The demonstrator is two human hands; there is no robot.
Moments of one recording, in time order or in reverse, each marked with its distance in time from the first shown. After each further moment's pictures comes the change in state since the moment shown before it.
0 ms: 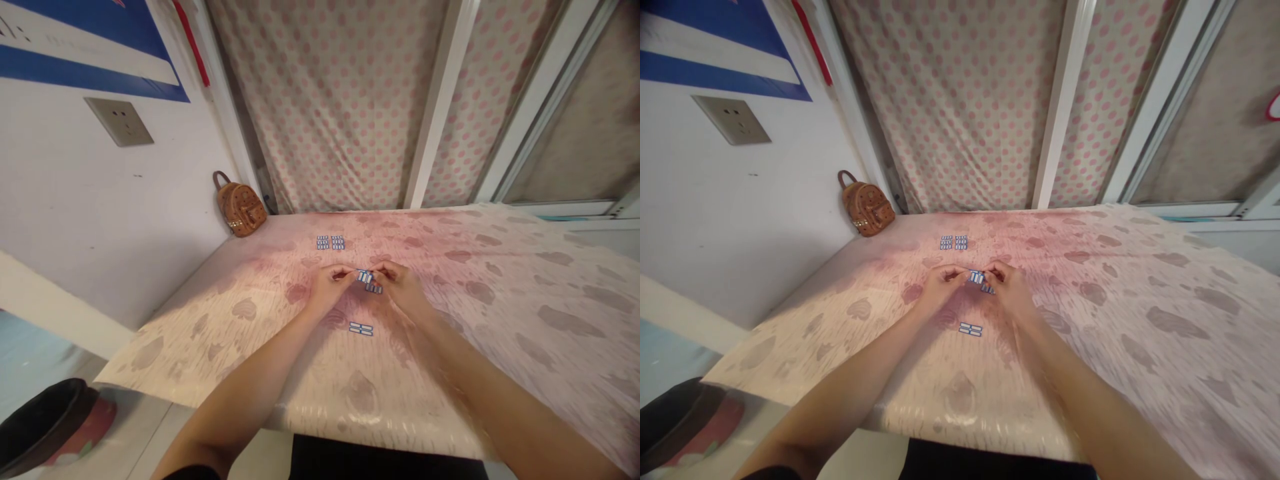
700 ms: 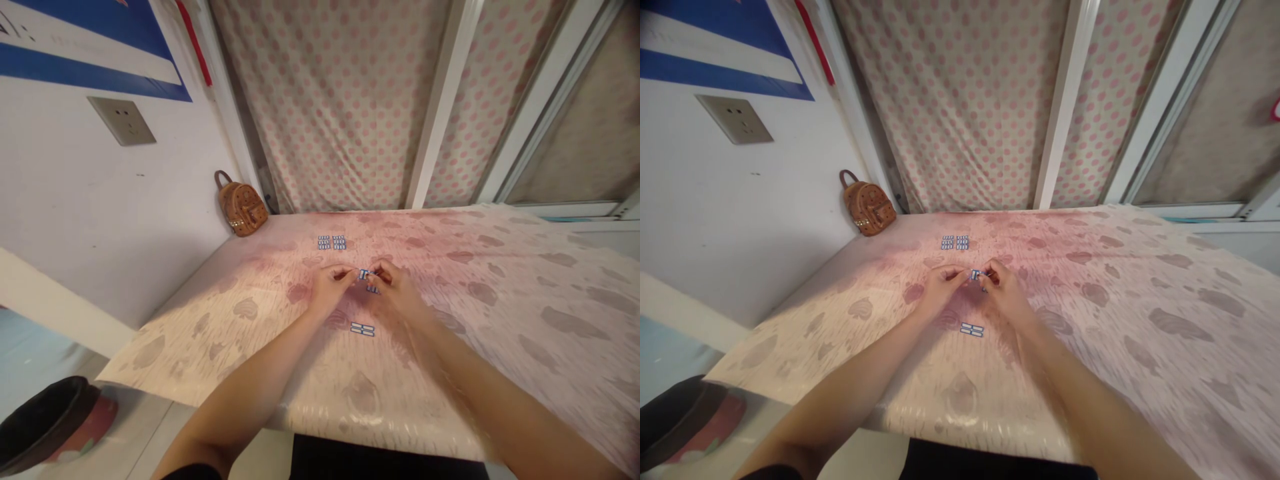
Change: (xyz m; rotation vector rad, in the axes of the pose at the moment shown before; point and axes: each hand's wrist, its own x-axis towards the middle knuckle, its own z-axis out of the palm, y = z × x) left_hand -0.001 -0.002 0.004 -0.018 0.052 -0.036; right_hand -0.005 -0.001 0.009 0.007 -0.068 -0.090
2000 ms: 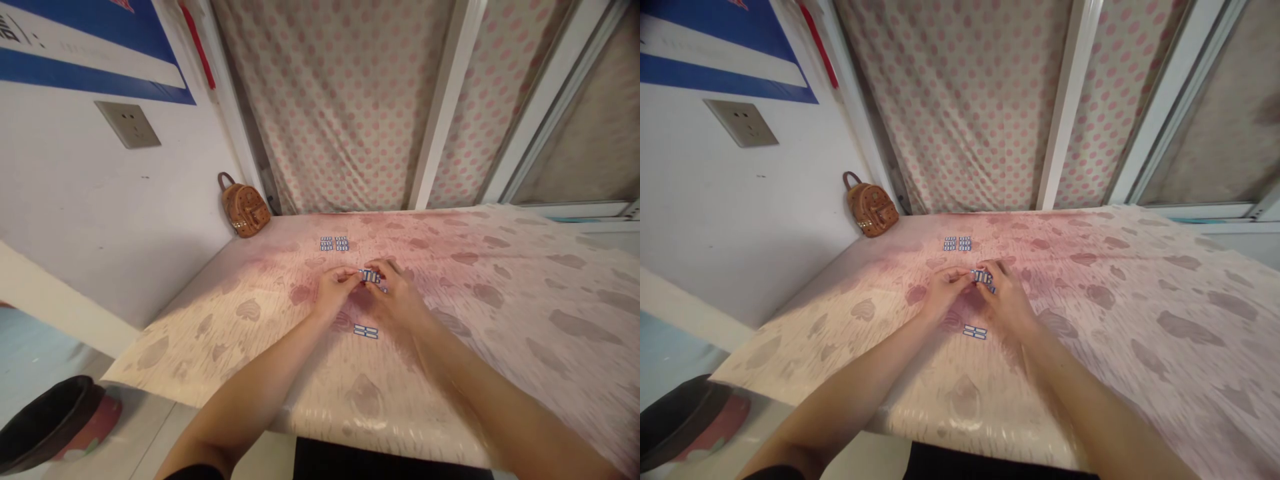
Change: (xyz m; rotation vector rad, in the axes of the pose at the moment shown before) left_hand -0.002 -0.004 0.007 -0.250 0.032 -0.158; right_hand -0.005 -0.009 0.001 -0.323 0.005 -0.207
